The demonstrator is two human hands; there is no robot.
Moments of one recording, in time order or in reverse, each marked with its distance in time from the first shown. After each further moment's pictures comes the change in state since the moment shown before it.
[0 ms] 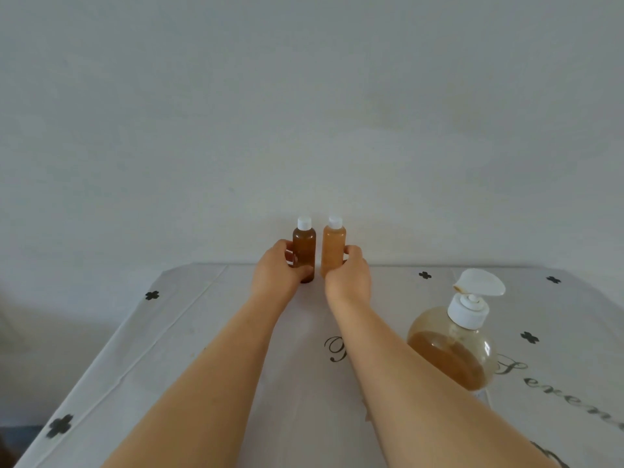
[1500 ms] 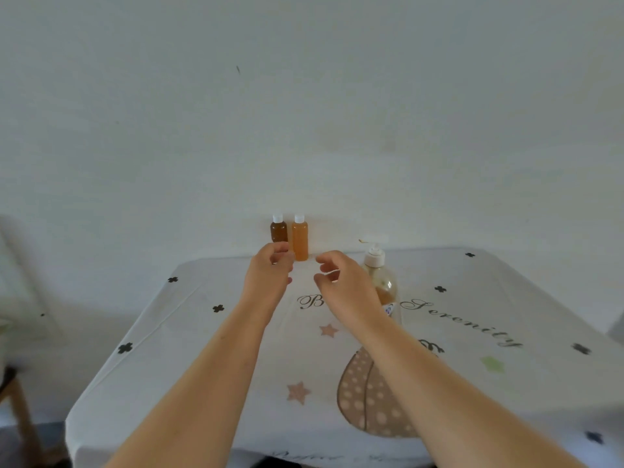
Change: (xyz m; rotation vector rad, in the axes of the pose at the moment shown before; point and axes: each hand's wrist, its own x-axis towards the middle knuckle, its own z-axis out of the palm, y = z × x) left_hand -0.151 0.070 -0.037 -0.379 0.046 -0.005; right_hand -0.147 0.005 -0.137 -0.073 -0.172 -0.391
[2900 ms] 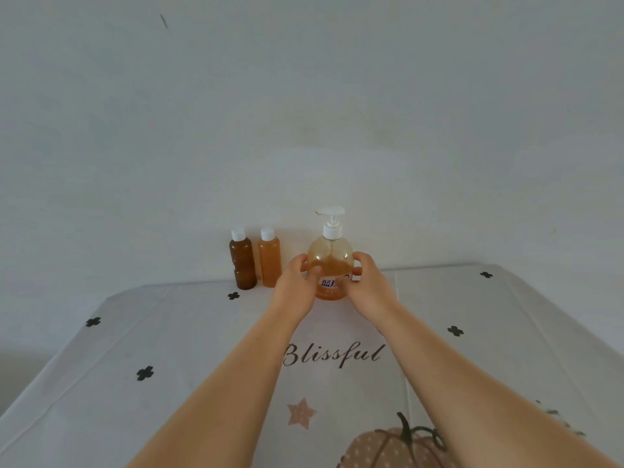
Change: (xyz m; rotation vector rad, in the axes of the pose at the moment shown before) left_hand 0.112 -0.043 0.121 0.226 -0.195 0.013; right_hand 0.147 0.112 -0.018 0.024 -0.018 0.232
